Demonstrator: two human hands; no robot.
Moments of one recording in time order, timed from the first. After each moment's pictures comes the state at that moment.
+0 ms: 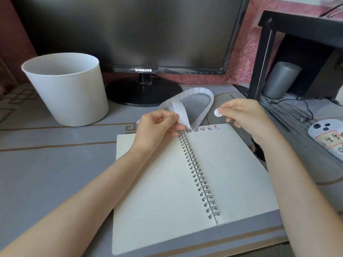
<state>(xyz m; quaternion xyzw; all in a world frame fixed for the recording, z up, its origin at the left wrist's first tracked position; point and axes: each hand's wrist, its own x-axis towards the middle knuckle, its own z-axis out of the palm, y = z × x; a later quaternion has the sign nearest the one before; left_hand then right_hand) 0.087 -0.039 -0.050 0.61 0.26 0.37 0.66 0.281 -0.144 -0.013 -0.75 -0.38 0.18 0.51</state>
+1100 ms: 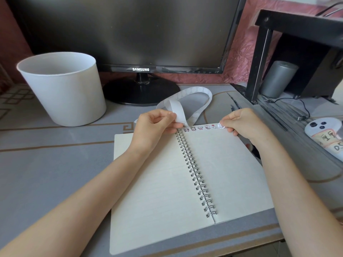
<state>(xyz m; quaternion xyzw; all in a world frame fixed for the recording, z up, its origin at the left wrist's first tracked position) 0.087 -0.038 -0.051 0.60 0.26 0.37 0.66 0.295 -0.146 -0.030 -0.85 -0.33 0.18 0.38</state>
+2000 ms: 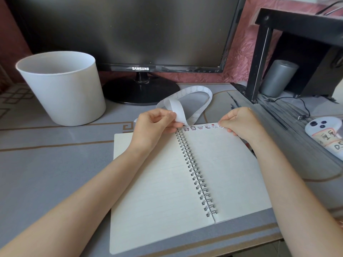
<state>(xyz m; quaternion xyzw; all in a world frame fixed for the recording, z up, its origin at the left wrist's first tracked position) 0.087 -0.038 -0.051 0.60 0.25 0.37 0.66 0.293 -0.142 -0.035 -0.86 -0.36 0.12 0.36</state>
